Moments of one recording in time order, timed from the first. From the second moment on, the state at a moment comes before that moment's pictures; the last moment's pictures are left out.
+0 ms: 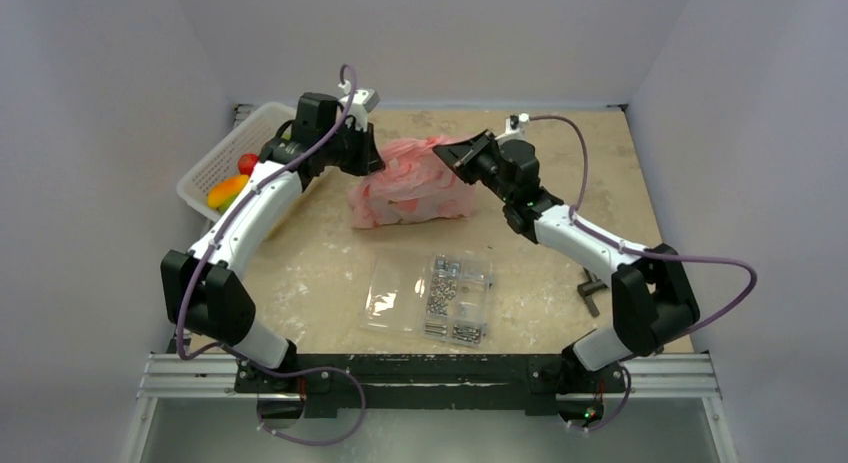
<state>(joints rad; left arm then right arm) -0.32 1.55 1.45 -0.56 0.38 -0.13 0.51 1.52 1.02 0.38 -0.07 1.18</state>
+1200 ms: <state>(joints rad) -0.25 1.54 1.40 -0.49 0.50 -0.18 0.25 1.25 0.96 0.16 -0.24 0.53</state>
